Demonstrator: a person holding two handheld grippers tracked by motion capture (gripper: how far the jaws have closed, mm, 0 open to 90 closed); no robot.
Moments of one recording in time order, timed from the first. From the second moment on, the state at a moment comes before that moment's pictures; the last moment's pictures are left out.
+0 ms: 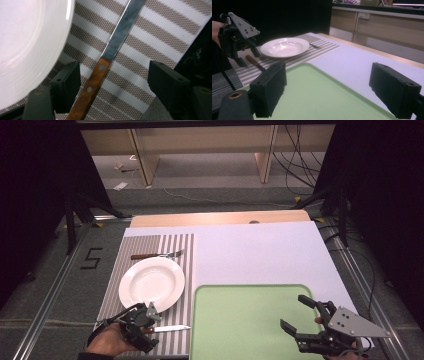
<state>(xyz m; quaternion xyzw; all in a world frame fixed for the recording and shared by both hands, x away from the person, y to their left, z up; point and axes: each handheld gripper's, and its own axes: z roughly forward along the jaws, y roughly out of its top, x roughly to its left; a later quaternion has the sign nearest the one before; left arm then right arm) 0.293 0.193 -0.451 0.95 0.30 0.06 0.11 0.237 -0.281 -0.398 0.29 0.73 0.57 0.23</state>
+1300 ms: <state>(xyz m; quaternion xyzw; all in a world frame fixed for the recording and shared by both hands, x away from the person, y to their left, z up) 0.312 0.191 -0.458 0.95 0.30 0.02 0.05 0.238 -0.279 -0.399 0.29 0.74 0.57 0.23</state>
